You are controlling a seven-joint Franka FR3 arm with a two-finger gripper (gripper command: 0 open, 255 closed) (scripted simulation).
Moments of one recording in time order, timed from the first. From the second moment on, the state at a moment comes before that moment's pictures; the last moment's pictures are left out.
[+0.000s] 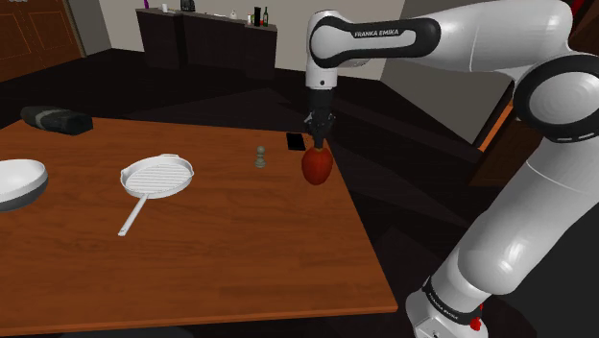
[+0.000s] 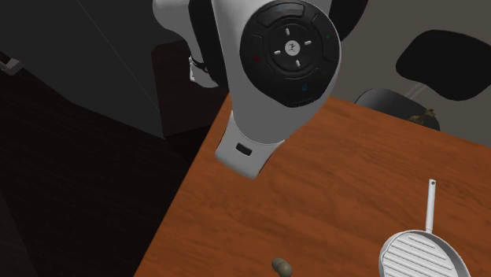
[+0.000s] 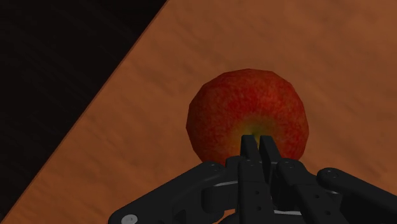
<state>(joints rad) -0.03 -0.01 0.10 -1.81 0.06 1.58 0.08</state>
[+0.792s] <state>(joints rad) -0.03 0.01 0.10 -1.63 0.06 1.42 0.09</state>
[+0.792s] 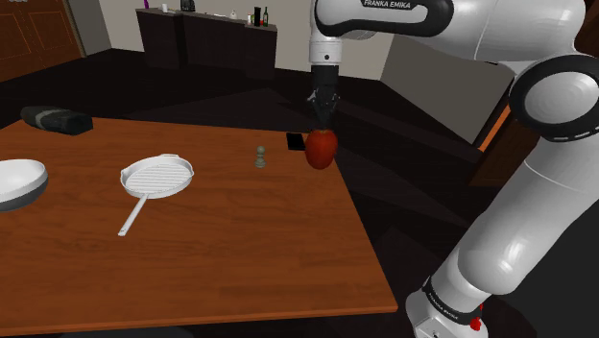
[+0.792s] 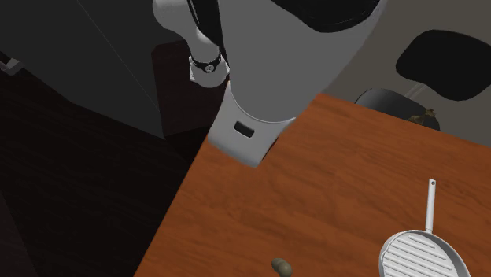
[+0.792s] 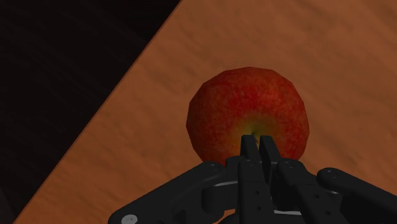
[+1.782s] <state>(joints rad) 0.07 0.21 0.17 -1.42 0.06 1.42 0.27</state>
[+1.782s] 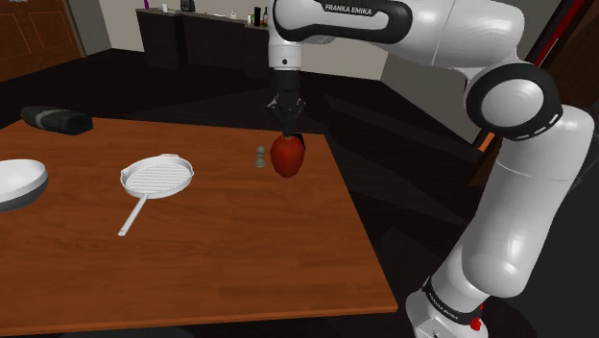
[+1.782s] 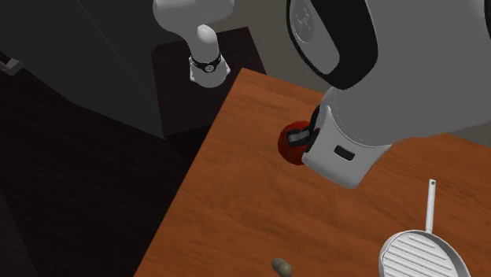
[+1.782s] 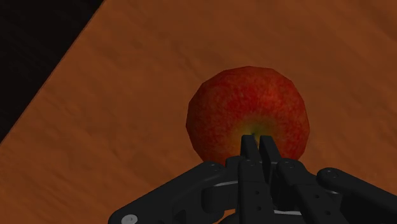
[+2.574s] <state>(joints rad) 0.21 0.52 0.22 -1.14 0.02 1.45 0.43</state>
